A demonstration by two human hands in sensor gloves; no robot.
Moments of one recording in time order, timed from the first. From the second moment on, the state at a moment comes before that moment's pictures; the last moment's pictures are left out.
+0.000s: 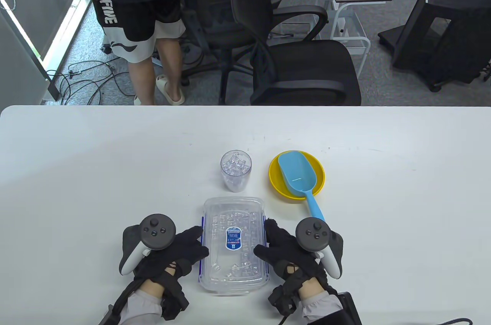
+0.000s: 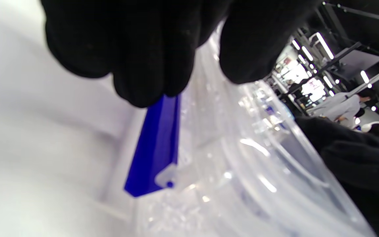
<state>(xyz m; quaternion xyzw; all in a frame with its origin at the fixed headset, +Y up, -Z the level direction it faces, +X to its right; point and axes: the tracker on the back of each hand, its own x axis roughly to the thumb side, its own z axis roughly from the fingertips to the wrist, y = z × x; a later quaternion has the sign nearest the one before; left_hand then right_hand) -0.195 -0.714 -0.233 -0.20 -0.06 0.33 0.92 0.111 -0.734 -0.243 0.05 0.17 0.87 0.46</state>
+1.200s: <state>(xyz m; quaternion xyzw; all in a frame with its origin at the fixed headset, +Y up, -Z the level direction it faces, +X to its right) -0.186 -0.737 -0.233 -0.23 -0.01 0.40 0.89 0.118 -0.749 -0.251 -0.02 0.20 0.87 0.45</state>
